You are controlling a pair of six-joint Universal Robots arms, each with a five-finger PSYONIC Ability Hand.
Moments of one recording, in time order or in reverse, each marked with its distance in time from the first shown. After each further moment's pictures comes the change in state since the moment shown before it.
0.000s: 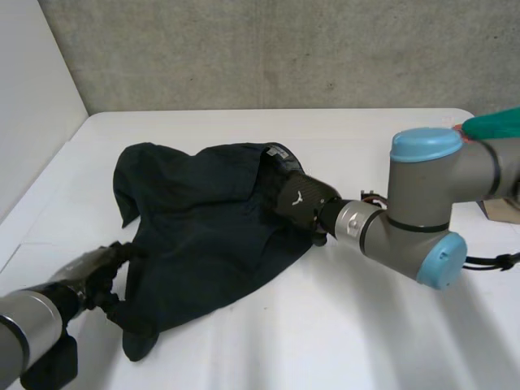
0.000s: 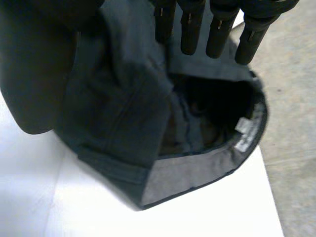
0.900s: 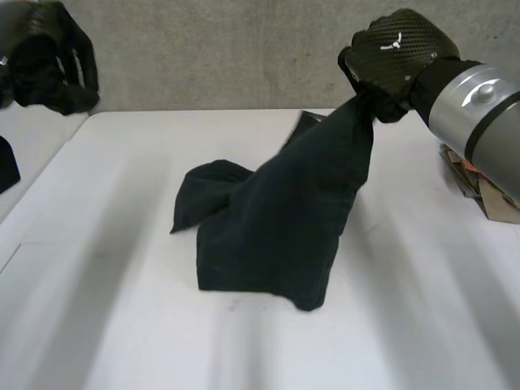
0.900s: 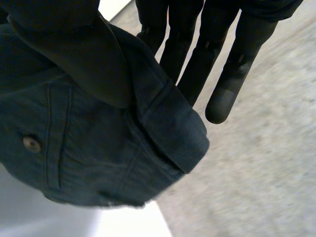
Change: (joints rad) left arm -0.091 0.076 0.660 -0.093 -0.031 0.181; right arm -0.060 -0.571 0.029 0.134 0.244 0.395; left_hand 0.897 0.927 0.912 0.938 0.920; right_hand 0.831 0.902 0.913 0.922 0.905
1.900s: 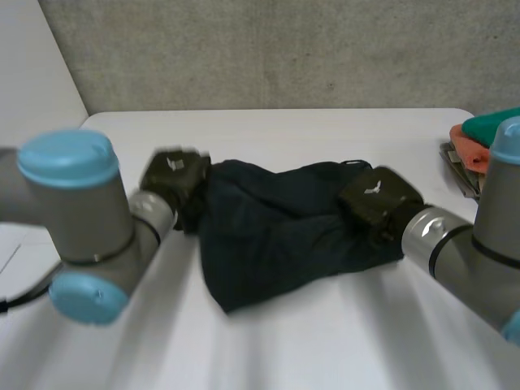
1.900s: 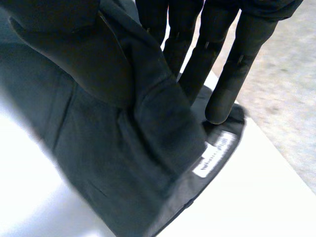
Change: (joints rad) left arm -0.208 -0.567 -0.069 0.469 -0.102 0.261; right arm 0.001 0.054 0.444 -0.115 0.042 0.057; left_hand -0.008 0.012 0.009 0.012 -0.012; right_hand 0.000 0.000 0.004 0.000 0.008
